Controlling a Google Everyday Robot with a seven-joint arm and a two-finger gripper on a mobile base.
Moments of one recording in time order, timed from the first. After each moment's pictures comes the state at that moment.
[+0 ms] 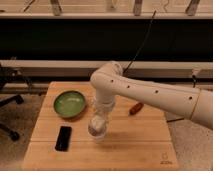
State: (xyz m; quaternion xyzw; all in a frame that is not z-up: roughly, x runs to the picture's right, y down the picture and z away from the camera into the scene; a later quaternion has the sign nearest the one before) arm -0.015 0.142 0.689 -0.31 -0.22 -0.41 0.83
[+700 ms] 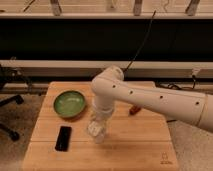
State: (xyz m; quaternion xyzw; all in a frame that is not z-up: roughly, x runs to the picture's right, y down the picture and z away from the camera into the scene) arm -0.028 0.165 0.669 -0.30 -0.25 -0.41 0.82
